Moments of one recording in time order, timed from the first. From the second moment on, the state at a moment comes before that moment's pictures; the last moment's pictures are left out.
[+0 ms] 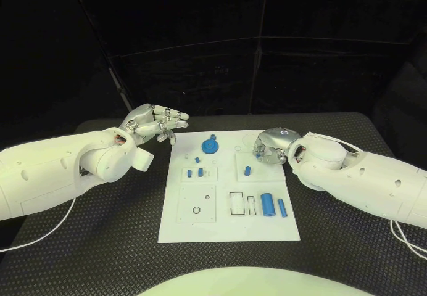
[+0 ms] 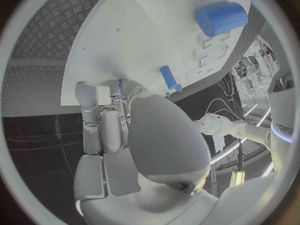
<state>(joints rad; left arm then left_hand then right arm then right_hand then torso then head) 1.24 -0.94 -0.13 1.48 -0.17 -0.18 0.35 1.34 -0.11 0.45 -0.03 0.07 1.01 0.18 0.12 0.07 1.15 0.10 0.21 0.08 1.37 0.00 1.17 0.71 0.16 1.28 0.10 0.64 0.67 1.05 -0.71 0.08 1.40 -1.78 -0.13 -0.19 1.62 -0.10 0.27 0.20 0.18 1.09 0.15 0.10 0.07 1.16 0.08 0.20 0.09 1.47 0.00 1.38 1.26 0.16 1.20 0.10 1.13 0.73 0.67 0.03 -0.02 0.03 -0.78</state>
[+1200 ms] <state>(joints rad) 1.24 -0.93 -0.14 1.47 -0.17 -0.18 0.34 1.34 -0.11 0.44 -0.05 0.07 0.95 0.20 0.12 0.07 1.08 0.12 0.21 0.07 1.35 0.02 1.17 0.69 0.16 1.27 0.11 0.63 0.67 1.04 -0.82 0.08 1.54 -1.74 -0.28 -0.20 1.54 -0.13 0.41 0.12 0.19 1.12 0.15 0.09 0.07 1.20 0.07 0.17 0.07 1.47 0.00 1.39 1.26 0.16 1.21 0.09 1.17 0.77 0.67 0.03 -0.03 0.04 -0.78</state>
